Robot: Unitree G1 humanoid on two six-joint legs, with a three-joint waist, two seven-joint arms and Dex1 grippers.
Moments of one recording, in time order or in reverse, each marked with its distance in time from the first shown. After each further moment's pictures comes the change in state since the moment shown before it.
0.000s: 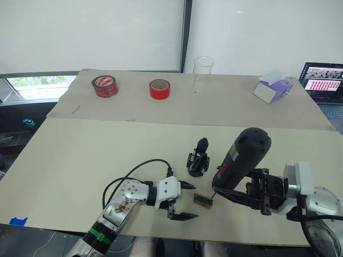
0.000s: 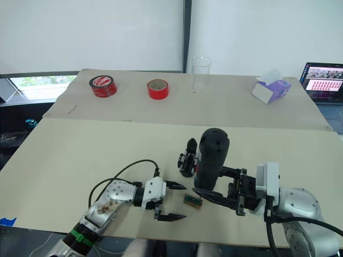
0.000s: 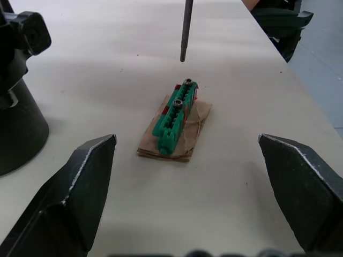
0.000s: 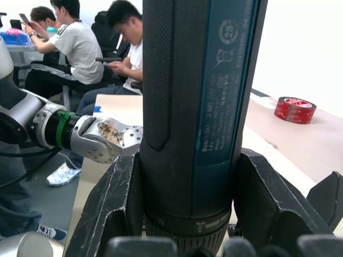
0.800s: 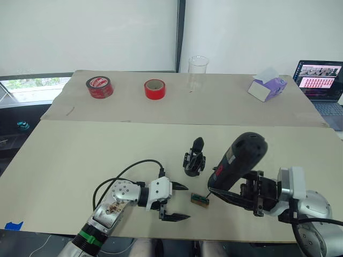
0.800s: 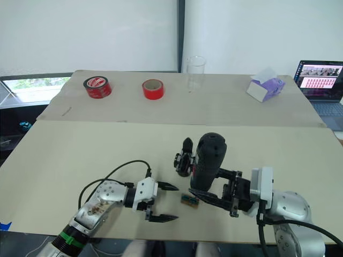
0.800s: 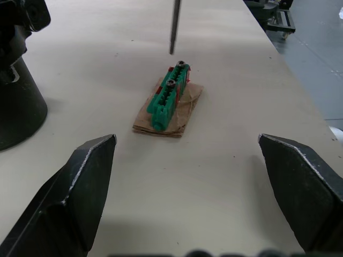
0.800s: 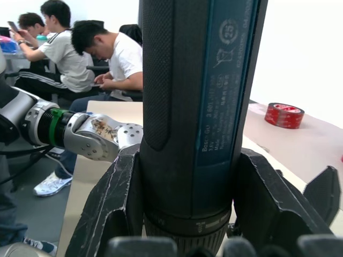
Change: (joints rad) left arm 0.036 0.085 0.047 -0.049 -0.022 0.017 -0.010; right arm -0.010 0.136 0.013 0.010 -0.099 -0.014 0.055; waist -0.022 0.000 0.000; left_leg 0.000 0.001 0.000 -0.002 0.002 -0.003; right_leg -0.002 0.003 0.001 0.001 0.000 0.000
